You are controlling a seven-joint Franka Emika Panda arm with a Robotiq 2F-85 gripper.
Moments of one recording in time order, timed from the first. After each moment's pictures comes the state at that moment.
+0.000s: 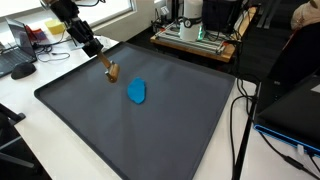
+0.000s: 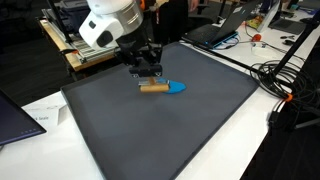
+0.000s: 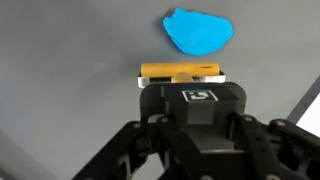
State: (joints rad) arm -0.27 0.55 -0.12 -1.49 0.37 1.78 0.31
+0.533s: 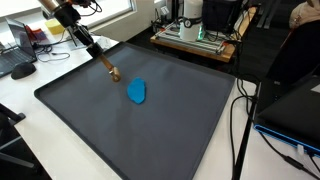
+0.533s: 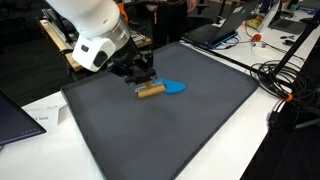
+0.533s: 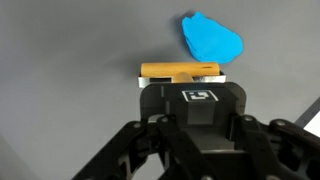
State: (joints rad) arm -0.33 0.60 -0.10 -1.47 0.41 1.75 0.00
